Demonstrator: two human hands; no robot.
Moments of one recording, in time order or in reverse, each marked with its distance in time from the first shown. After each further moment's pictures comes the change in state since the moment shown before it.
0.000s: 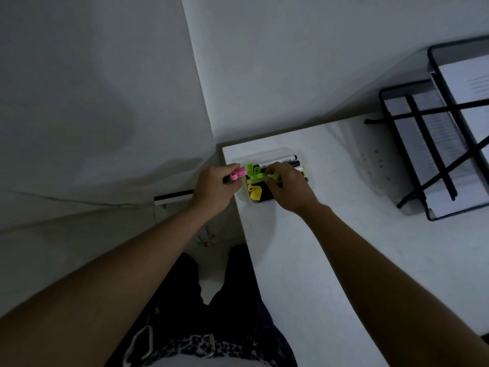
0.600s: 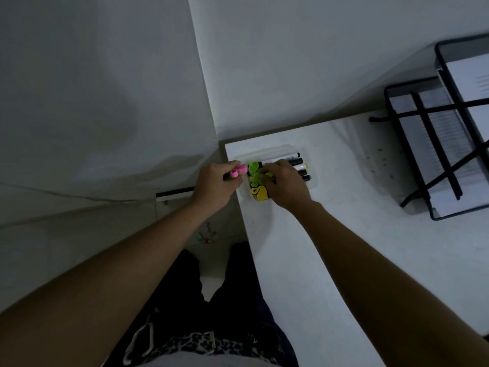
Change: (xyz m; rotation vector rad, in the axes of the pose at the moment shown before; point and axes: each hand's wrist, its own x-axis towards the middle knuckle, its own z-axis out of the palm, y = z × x) left_hand 0.000 -0.004 -0.001 0.033 0.002 -0.016; right_hand 0.006 -0.009 0.015 -0.076 0.016 0.027
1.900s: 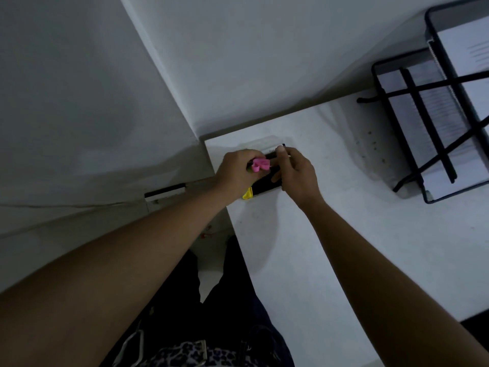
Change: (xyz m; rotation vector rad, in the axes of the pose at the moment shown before) left_hand 0.042 0.032 0.057 0.072 -0.202 0.136; right_hand -0.011 0.017 -0.031 0.498 0.195 0.293
